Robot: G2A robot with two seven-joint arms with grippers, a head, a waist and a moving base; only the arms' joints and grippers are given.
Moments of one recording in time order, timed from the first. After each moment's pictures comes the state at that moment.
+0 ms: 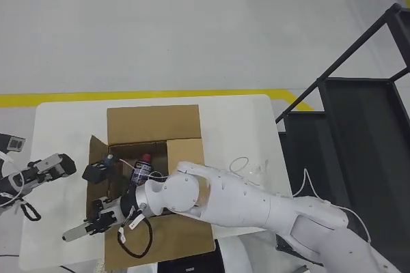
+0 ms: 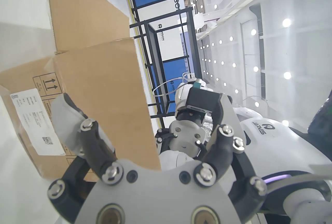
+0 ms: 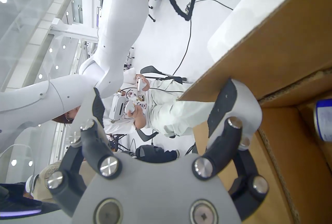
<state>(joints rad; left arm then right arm) 1.63 -0.84 -1.90 -1.67 -0.61 -0.33 -1.21 -0.73 -1.47 0.33 -1.54 0.13 -0.03 0.63</state>
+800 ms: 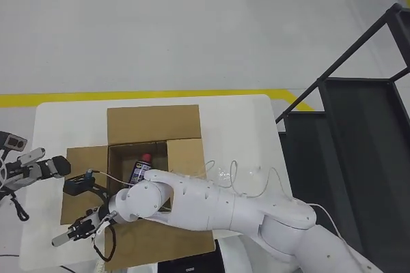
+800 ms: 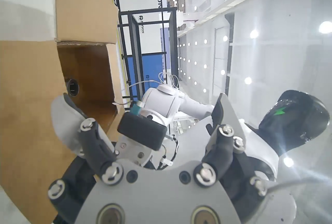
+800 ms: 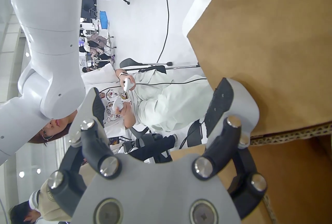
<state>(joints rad) 1.42 -0.84 -1.78 -1.38 -0.73 -0.19 -1.42 -0.69 -1.69 0.25 -1.22 0.08 0.06 0.66</state>
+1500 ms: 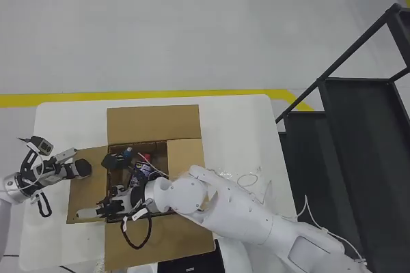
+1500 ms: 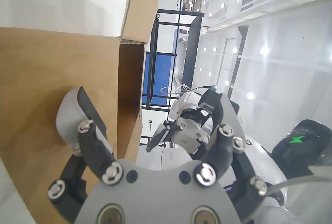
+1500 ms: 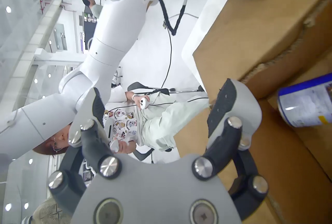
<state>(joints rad) 1.32 -0.86 -1.60 -1.23 -0.61 -0.23 -1.35 -1.03 -1.46 0.64 -1.68 -0.18 0.13 0.71</state>
